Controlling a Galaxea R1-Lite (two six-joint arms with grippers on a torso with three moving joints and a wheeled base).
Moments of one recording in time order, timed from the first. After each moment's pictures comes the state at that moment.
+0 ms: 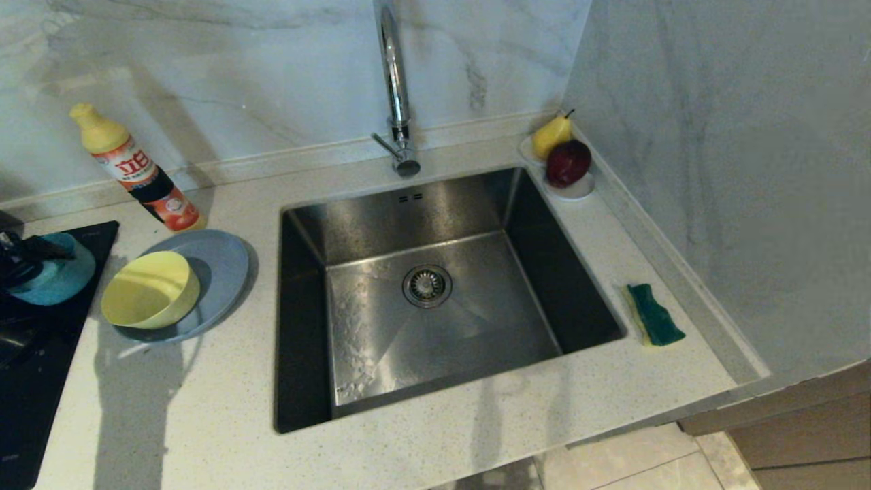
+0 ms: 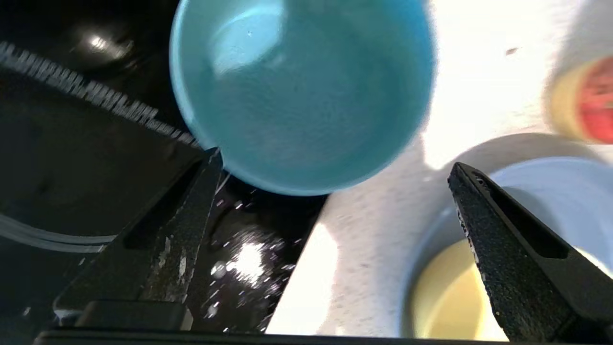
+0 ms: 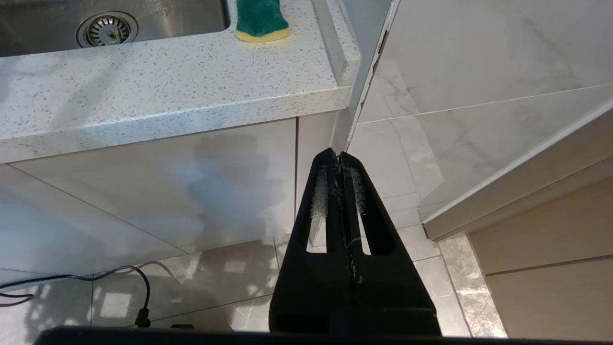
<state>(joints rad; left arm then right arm) 0.70 1.93 -1.52 0.15 -0.31 -0.23 0.00 0.00 -0.01 0.01 0.00 -0.01</state>
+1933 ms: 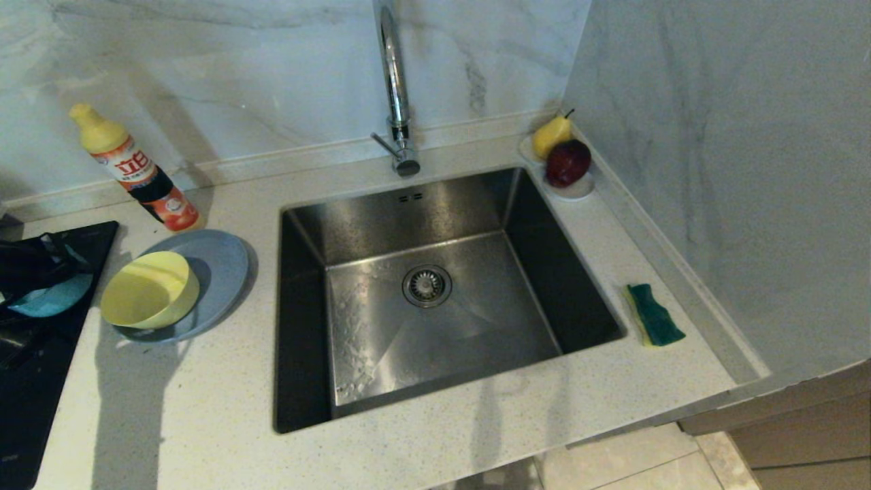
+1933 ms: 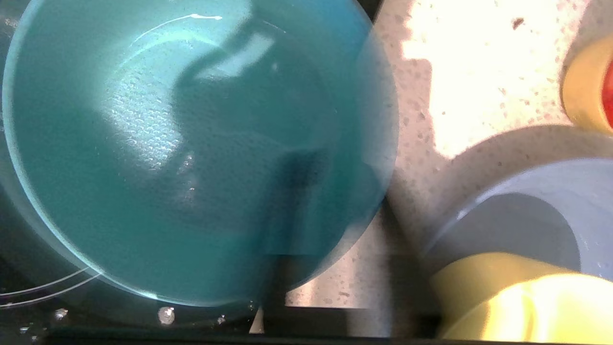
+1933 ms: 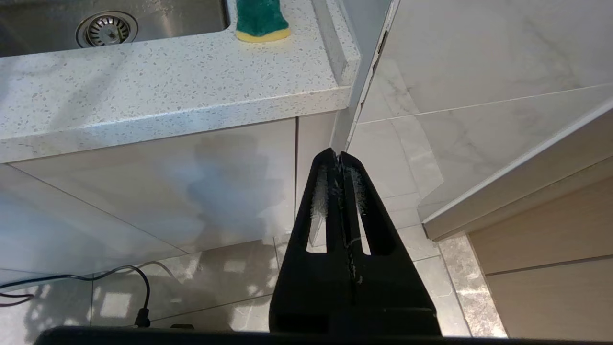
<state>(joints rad) 0.64 2.04 -1.63 0.21 -0.32 -0.21 0.00 0.00 -0.01 0.01 0.00 -0.01</state>
